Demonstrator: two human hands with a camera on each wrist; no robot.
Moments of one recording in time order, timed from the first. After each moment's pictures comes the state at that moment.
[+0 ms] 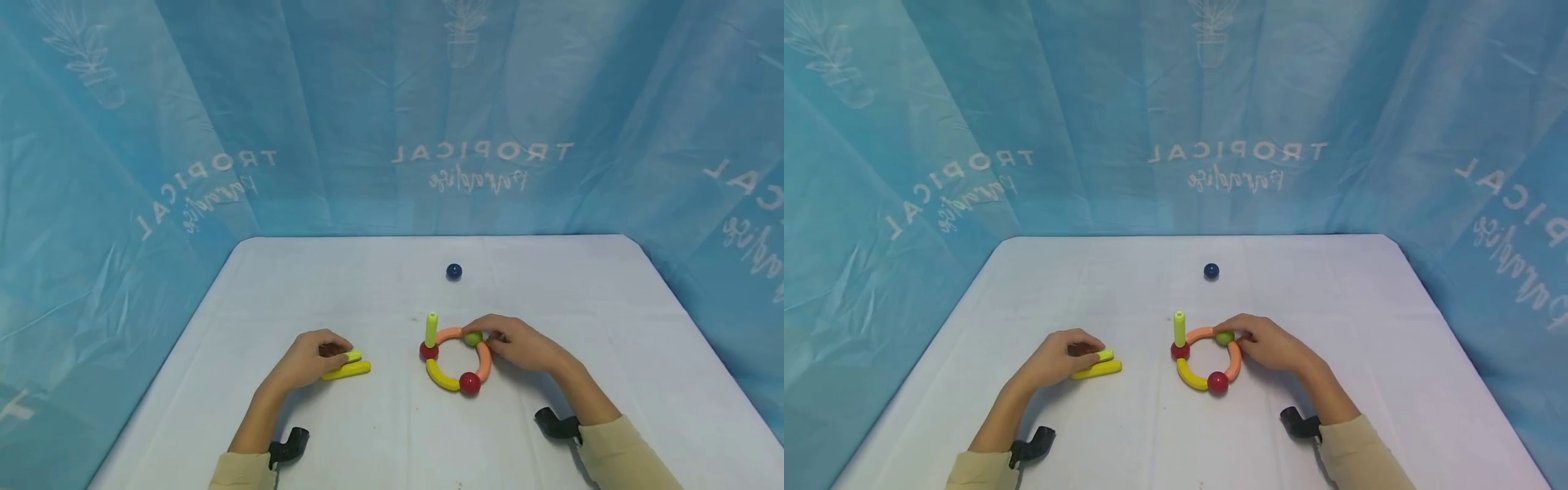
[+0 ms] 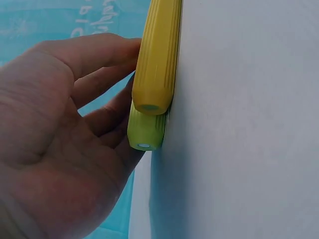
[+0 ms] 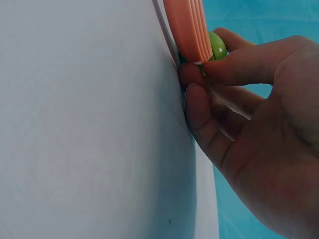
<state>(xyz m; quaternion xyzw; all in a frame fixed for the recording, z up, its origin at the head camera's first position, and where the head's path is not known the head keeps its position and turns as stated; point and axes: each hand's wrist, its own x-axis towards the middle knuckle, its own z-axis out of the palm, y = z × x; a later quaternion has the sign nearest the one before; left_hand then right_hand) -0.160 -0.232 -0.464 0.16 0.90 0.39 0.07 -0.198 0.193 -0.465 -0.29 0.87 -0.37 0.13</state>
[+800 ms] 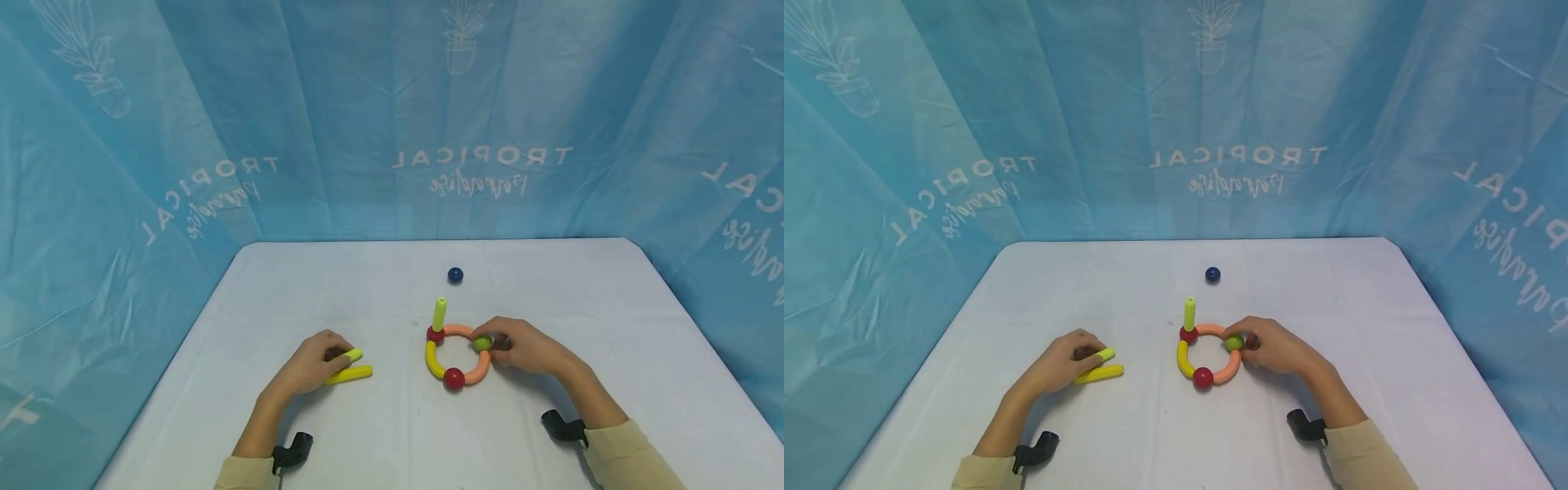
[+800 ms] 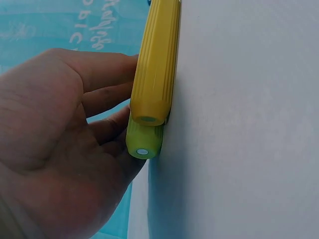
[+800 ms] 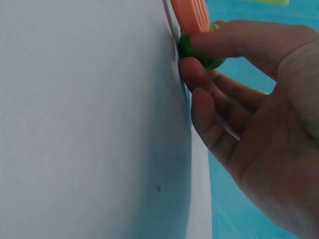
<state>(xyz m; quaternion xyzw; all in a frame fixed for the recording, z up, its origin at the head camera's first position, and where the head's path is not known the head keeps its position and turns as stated) -0.161 -0.226 -0.466 0.15 0.92 0.35 0.07 -0.199 0.200 -0.461 -0.28 0.88 -0.35 0.14</state>
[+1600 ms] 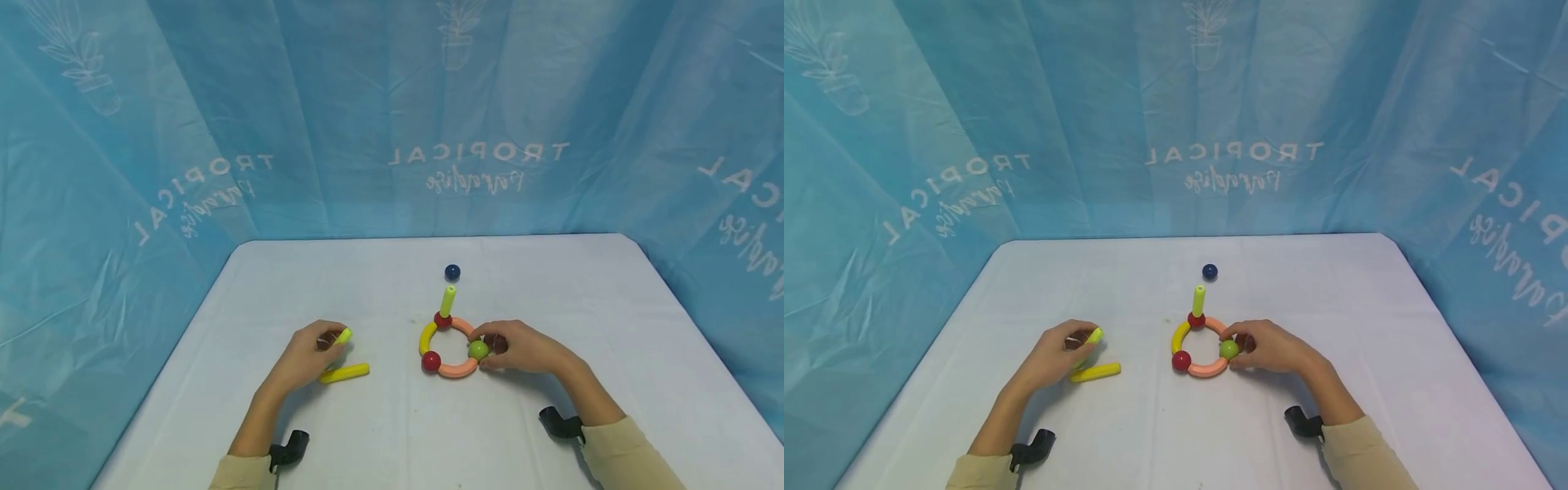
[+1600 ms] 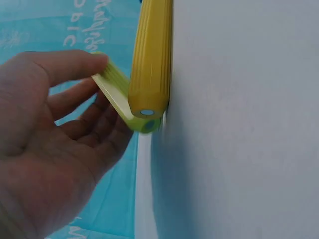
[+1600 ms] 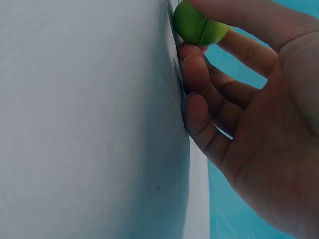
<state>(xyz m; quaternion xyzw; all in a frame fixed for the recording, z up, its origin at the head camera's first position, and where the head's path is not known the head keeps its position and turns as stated) -0.164 -0.225 -0.457 0.12 0.91 0.39 0.01 -0.197 0.198 -0.462 -0.28 0.88 -0.34 0.17</state>
